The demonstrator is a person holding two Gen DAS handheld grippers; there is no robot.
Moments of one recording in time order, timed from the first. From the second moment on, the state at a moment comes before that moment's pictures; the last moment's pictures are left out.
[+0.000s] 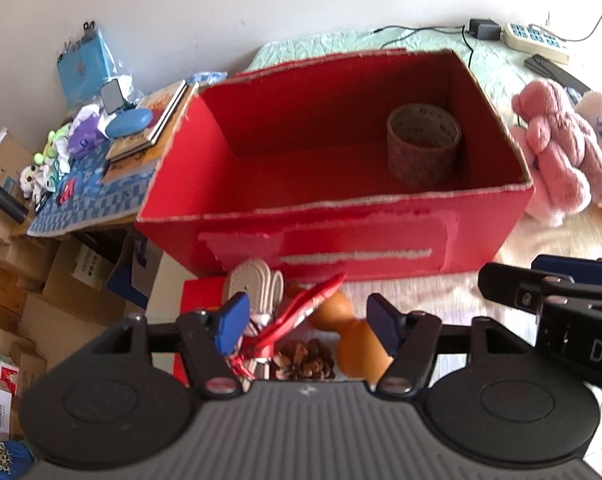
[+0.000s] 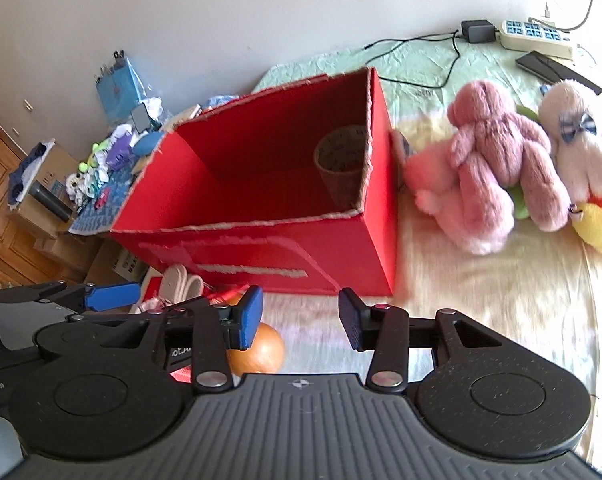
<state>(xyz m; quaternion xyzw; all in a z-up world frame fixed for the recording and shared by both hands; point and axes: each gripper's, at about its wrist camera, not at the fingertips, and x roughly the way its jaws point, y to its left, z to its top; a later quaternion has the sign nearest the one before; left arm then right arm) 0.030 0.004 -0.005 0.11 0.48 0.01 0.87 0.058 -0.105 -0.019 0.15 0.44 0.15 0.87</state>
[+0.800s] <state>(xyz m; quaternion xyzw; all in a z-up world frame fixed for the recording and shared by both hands) 0.018 0.008 -0.049 0.09 0.52 -0.06 0.84 0.061 -0.125 -0.068 0.24 0.51 0.15 0.81</state>
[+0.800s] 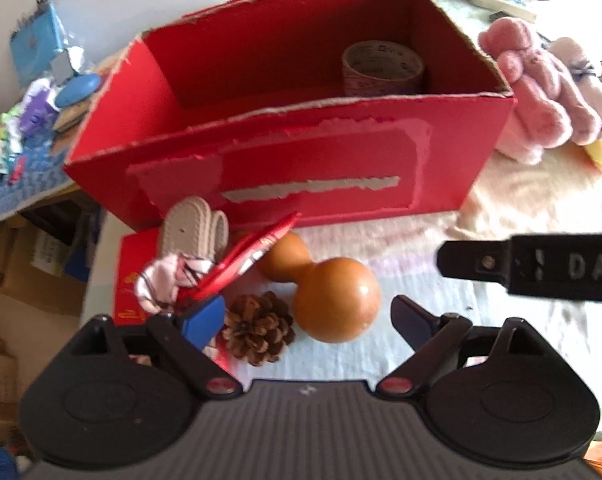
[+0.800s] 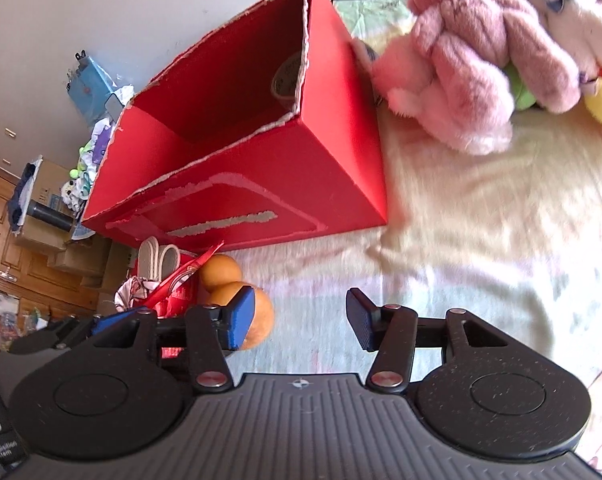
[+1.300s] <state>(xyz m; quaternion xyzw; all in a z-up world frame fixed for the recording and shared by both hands) 0.011 0.036 -0.068 0.01 0.50 -0.18 0.85 0.077 -0.119 -0.097 0.33 0.54 0.20 0.75</state>
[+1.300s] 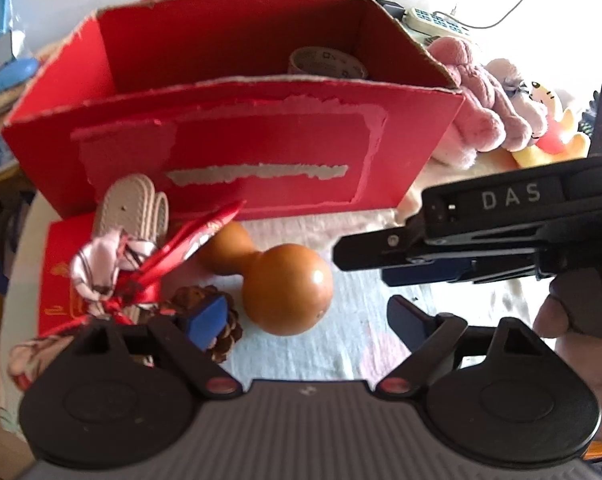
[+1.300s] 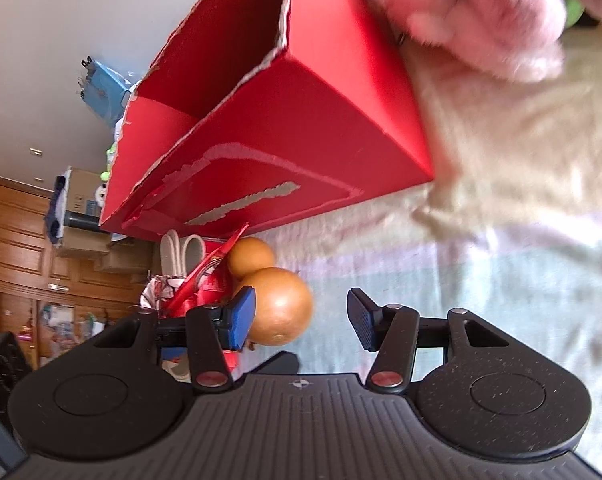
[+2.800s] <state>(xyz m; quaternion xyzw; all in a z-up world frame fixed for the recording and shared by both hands) 0.034 -0.005 -0.100 -0.04 0.56 -0.33 0.76 0.067 -0.143 -0.116 0.32 0.59 0.22 0.70</state>
